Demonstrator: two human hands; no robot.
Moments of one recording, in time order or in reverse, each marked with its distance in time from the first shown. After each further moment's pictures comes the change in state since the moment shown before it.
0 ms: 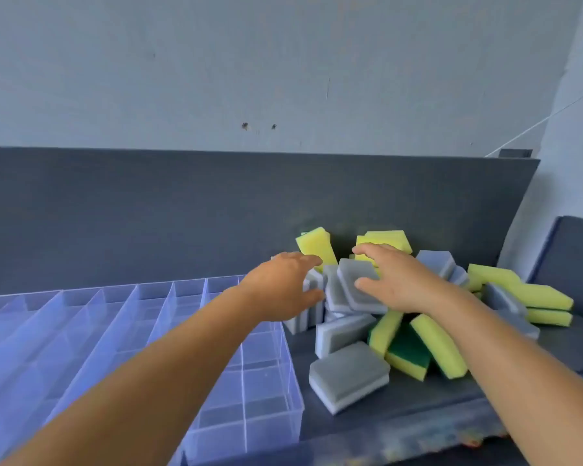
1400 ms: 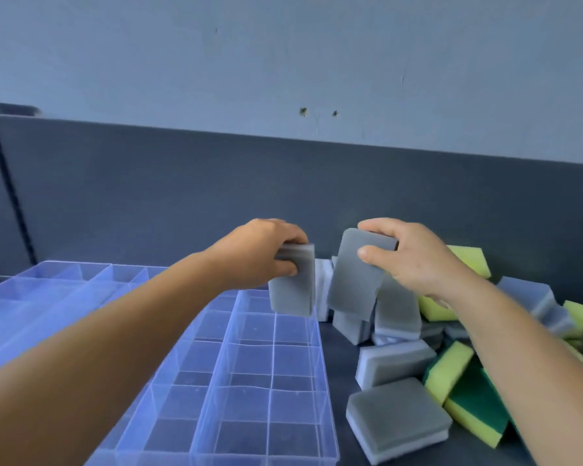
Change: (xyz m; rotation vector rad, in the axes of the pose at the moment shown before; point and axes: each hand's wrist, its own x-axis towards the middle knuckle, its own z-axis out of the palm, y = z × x) left_hand -0.003 -0.074 -0.042 -0.001 0.106 -0.126; right_hand 0.059 -0.040 0.001 0.438 0.084 -0.153
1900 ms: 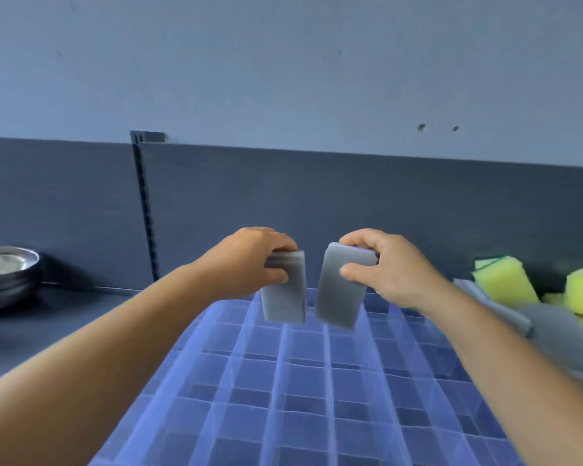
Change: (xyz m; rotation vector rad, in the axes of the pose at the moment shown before) left_hand -0.098 -0.169 -0.078 0.077 0.047 -0.154; right_hand 0.046 -0.139 0.159 0.100 -0.114 -0.096
